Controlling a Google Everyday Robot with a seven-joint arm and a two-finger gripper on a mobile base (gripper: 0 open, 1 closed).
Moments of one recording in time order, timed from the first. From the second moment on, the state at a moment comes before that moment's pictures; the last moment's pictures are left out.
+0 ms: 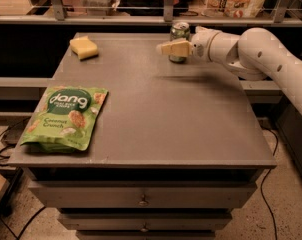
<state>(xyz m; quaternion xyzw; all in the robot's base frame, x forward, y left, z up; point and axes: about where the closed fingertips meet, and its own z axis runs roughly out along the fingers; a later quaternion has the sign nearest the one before) 0.791 -0.086 0.909 -0.29 0.70 0.23 0.61</state>
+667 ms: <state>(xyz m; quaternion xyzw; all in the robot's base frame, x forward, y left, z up) 0.813 -0.072 0.891 -0.30 0.71 0.24 0.58</state>
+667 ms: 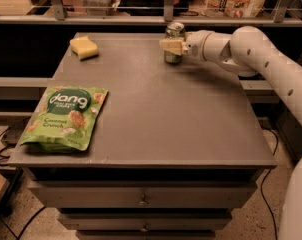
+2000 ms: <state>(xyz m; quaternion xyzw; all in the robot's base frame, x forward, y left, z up) 0.707 -0.083 0.892 -0.55 0.73 0.09 0.39</state>
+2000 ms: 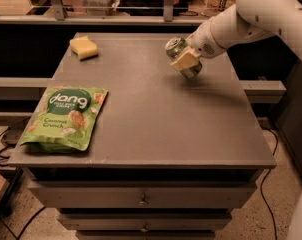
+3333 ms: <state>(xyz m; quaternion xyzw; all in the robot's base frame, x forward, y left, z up) 0.638 -0.096 0.845 -0.72 0.67 -0.07 0.15</state>
